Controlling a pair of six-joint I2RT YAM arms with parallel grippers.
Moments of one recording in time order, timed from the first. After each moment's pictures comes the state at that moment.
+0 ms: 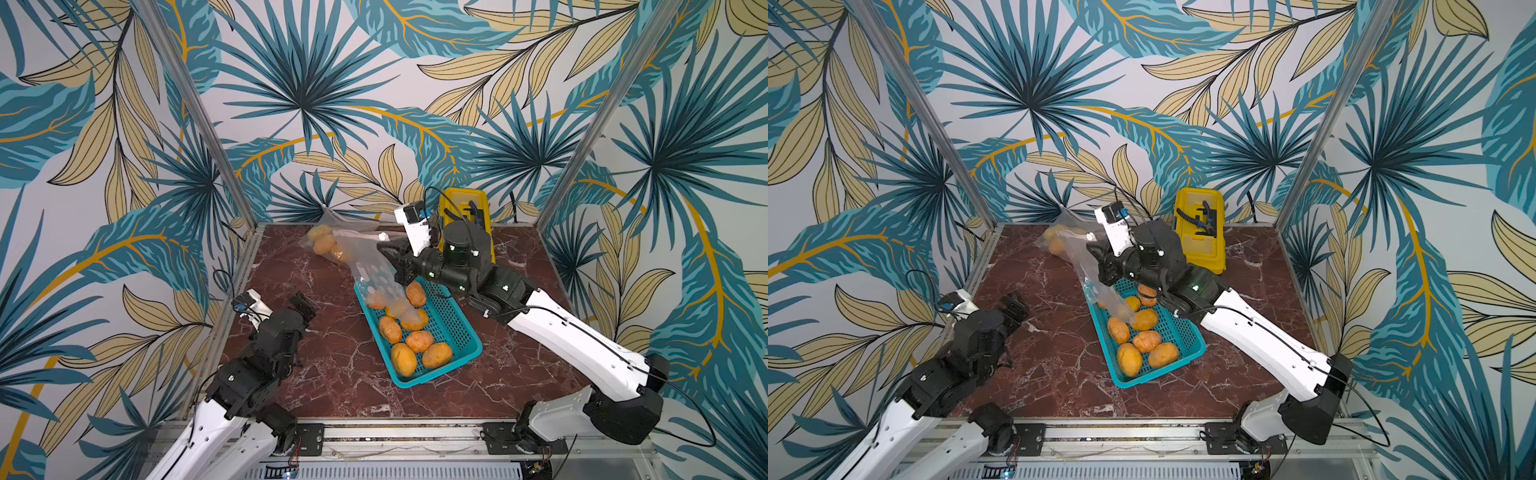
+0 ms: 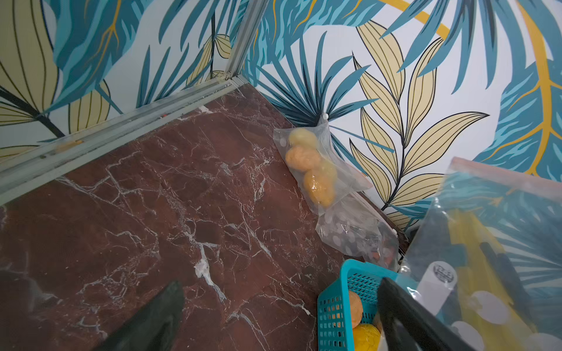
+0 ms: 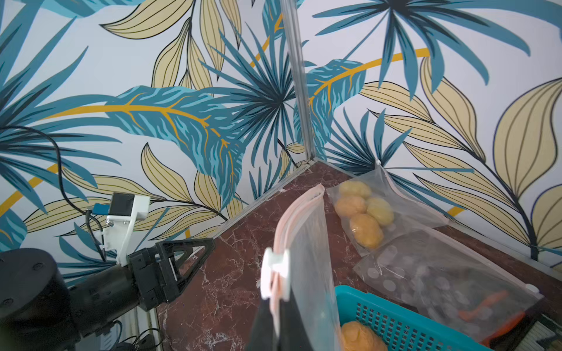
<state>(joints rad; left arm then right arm) -0.53 0.56 0.77 -0.72 -0.69 -1.00 0.89 1.45 1.60 -0.34 -0.04 0.18</state>
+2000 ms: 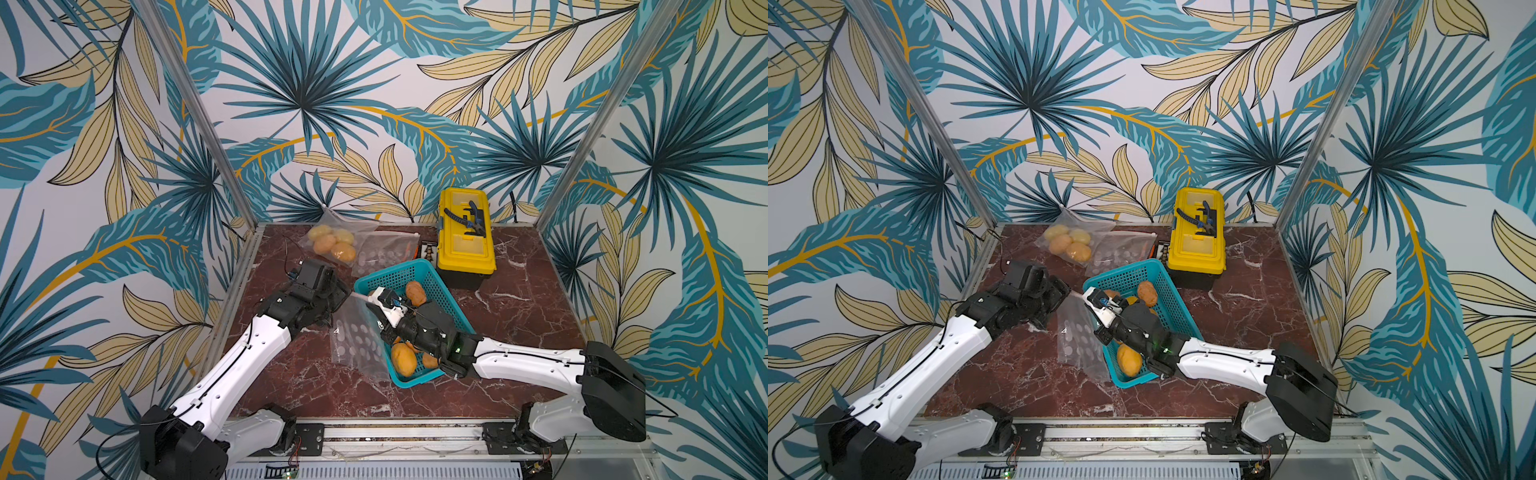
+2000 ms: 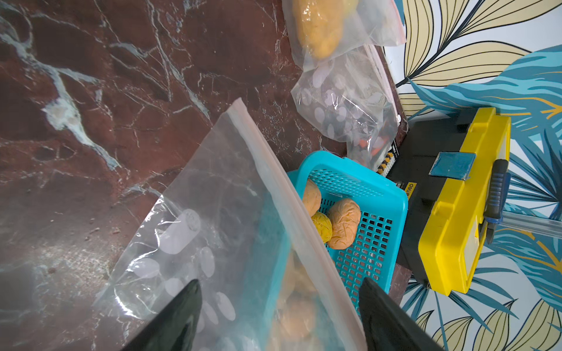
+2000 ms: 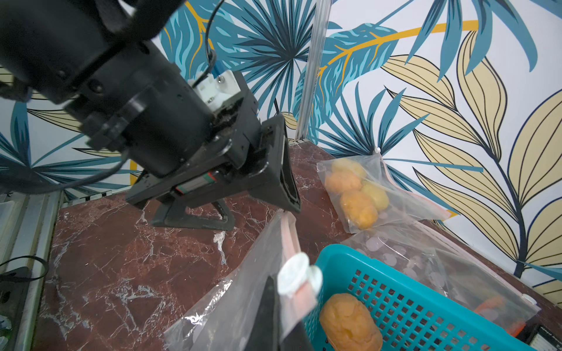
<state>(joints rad) -0.40 1.17 1.05 -0.74 -0.02 -1.26 1.03 1.45 0.83 0.50 0.15 -0.11</state>
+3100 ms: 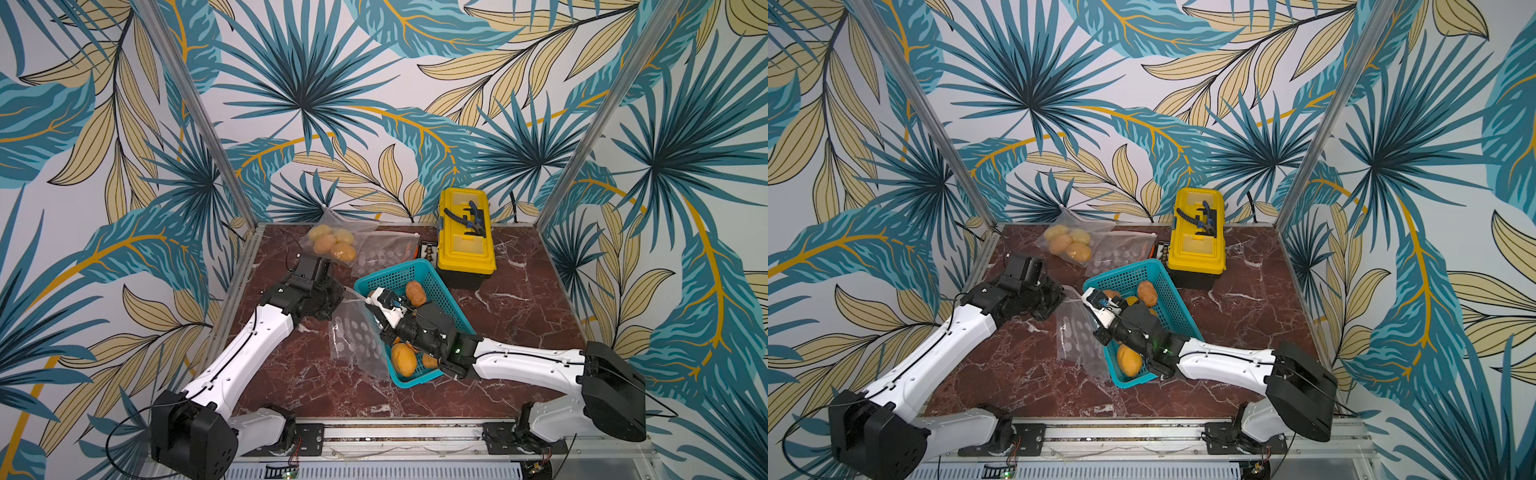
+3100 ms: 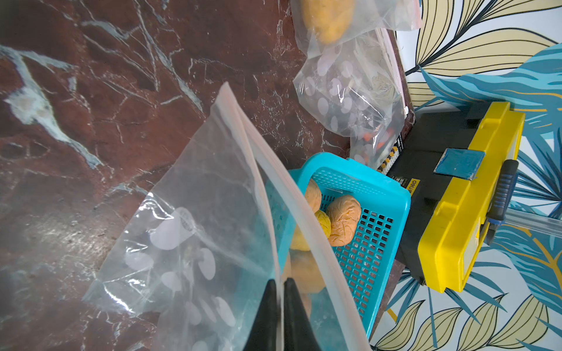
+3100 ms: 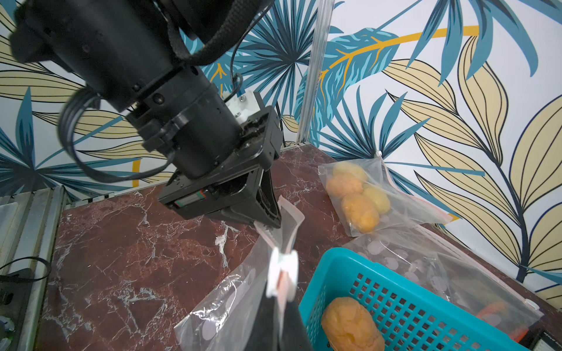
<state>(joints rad) -0.33 1.24 1.07 -0.73 0.09 -1.23 1.03 1.45 0.83 0.50 0.15 -0.11</state>
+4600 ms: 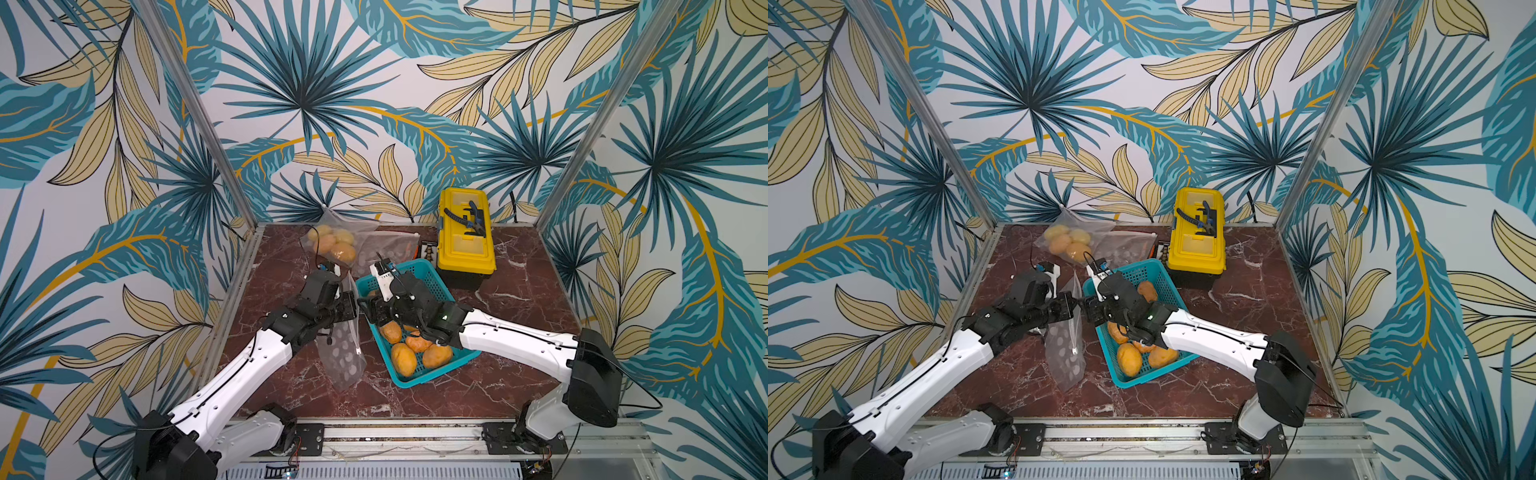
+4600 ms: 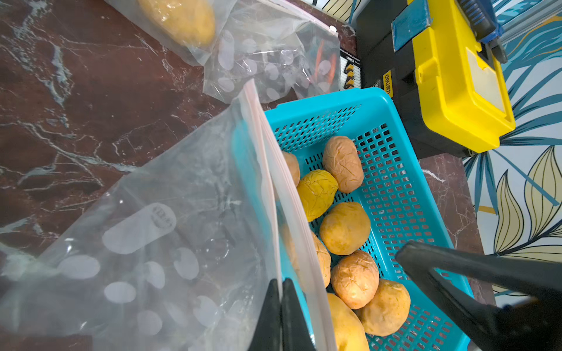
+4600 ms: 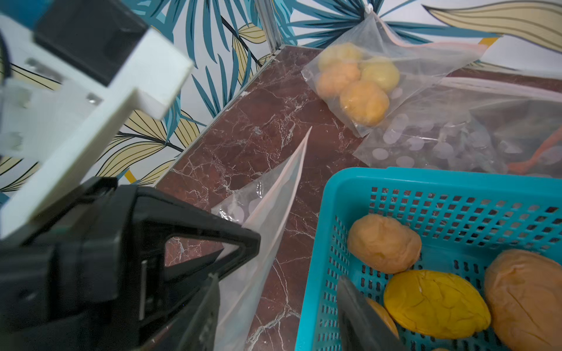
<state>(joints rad) -0.49 1.08 0.88 -0.52 0.04 -0.66 0.94 1.59 1.21 -0.11 0.10 0.41</state>
